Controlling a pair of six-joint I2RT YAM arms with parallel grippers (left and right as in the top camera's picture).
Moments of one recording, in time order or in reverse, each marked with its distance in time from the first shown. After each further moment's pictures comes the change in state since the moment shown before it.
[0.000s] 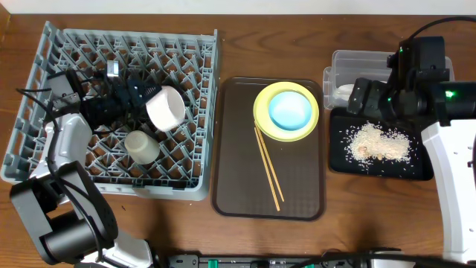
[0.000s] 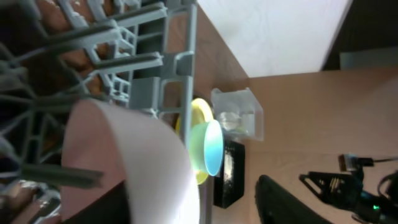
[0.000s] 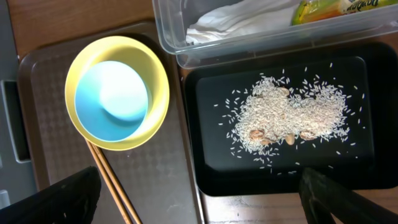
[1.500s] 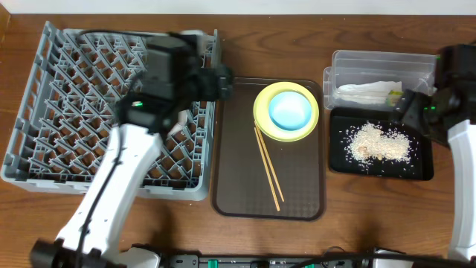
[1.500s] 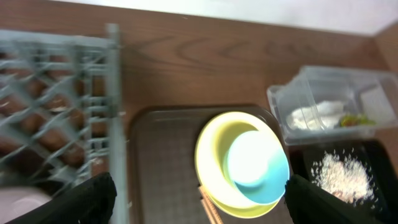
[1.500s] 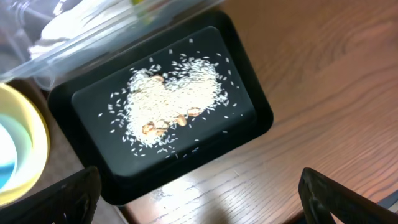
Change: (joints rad) left arm -0.702 -0.277 0.184 -0.093 -0.973 0.025; right arm -0.223 0.000 0.000 -0.132 0.238 0.047
